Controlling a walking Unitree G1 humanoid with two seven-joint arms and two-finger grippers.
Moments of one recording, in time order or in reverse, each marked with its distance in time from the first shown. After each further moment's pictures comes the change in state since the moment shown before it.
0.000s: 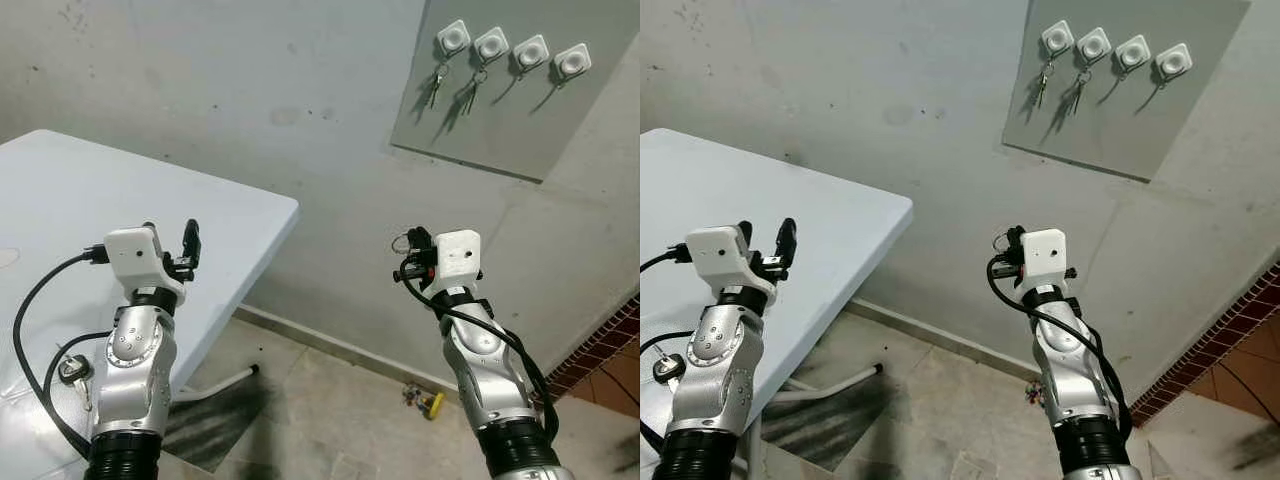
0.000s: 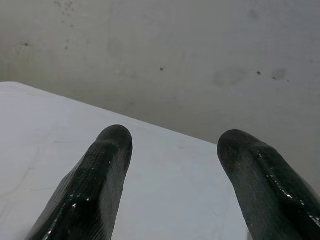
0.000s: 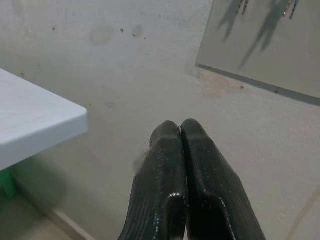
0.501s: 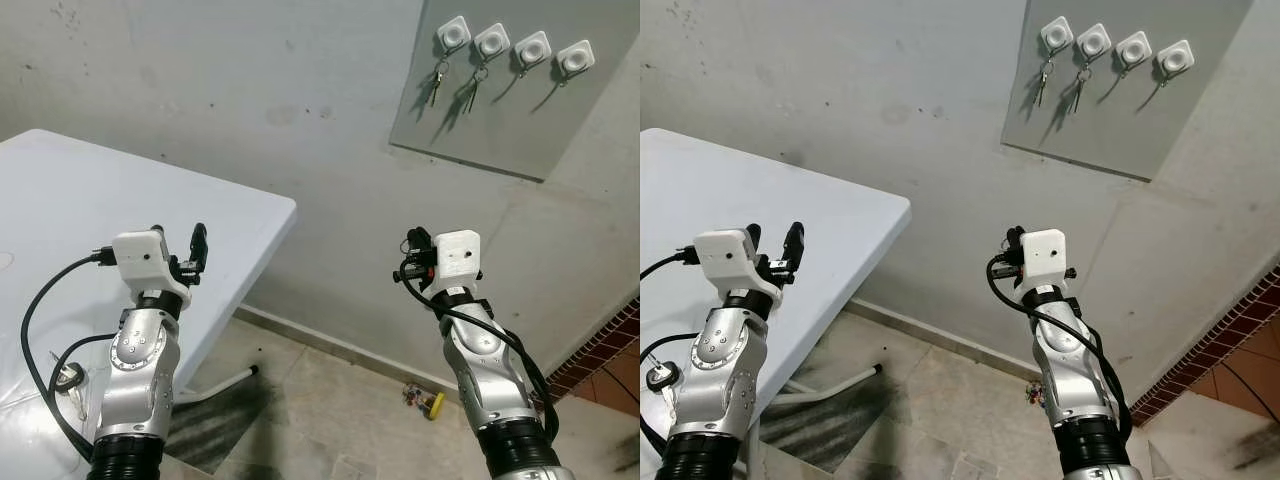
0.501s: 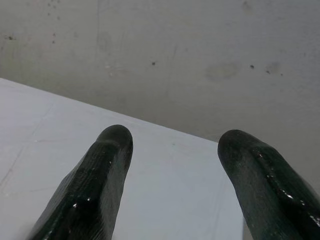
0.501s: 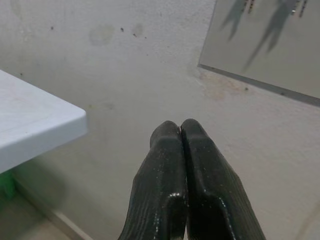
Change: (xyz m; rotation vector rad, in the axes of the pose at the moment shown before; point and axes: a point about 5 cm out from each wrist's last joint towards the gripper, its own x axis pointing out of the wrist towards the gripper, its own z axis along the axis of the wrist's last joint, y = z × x) left arm -0.003 -0.004 -0.004 -0.007 0.012 -0.045; right arm 0.000 0.000 0.001 0.000 -0.005 0.002
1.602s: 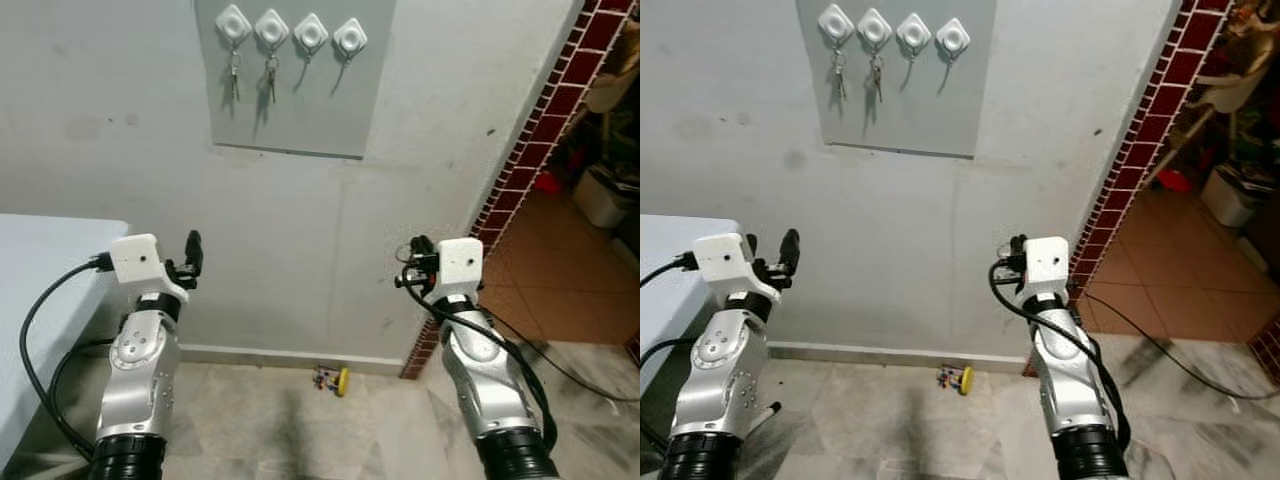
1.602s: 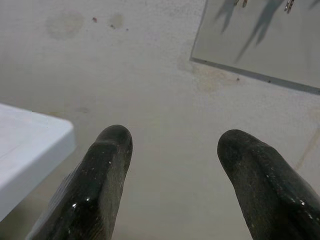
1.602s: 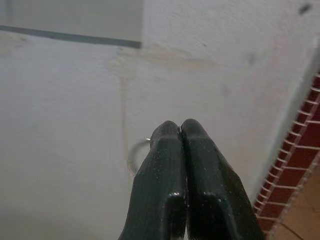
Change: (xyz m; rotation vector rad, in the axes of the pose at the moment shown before) left arm -0.002 0.002 -0.008 -0.052 0.089 0.073; right arm -0.003 -0.005 -0.009 0.059 0.100 -0.126
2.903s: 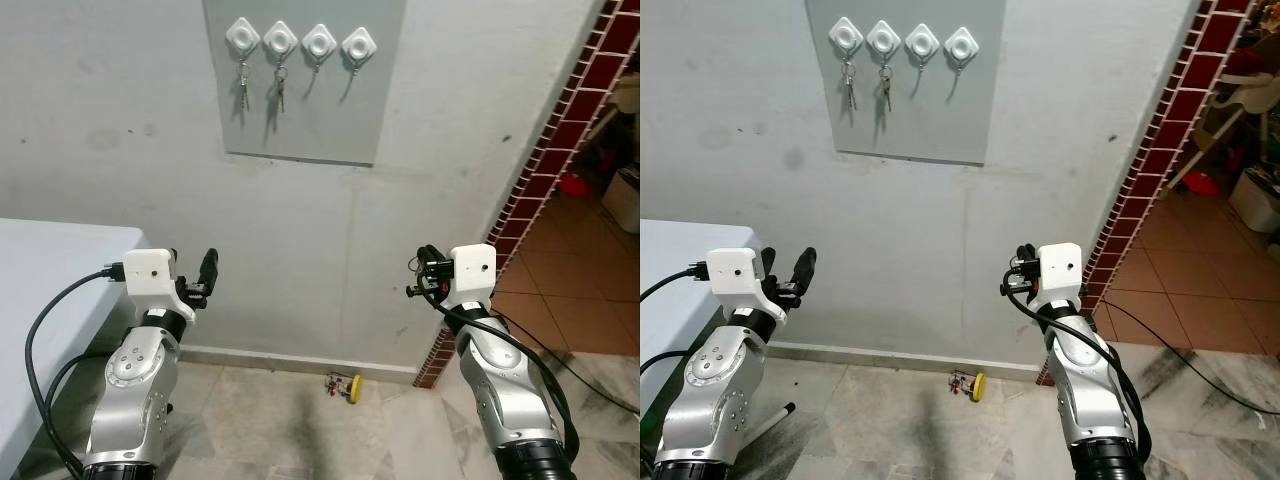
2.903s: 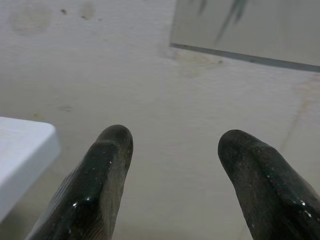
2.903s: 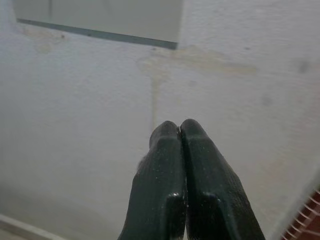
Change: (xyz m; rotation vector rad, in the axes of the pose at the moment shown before) left arm -0.017 -0.003 -0.002 0.054 0.054 -0.126; right arm -0.014 -0.008 -0.002 -0.005 -0.002 0.140
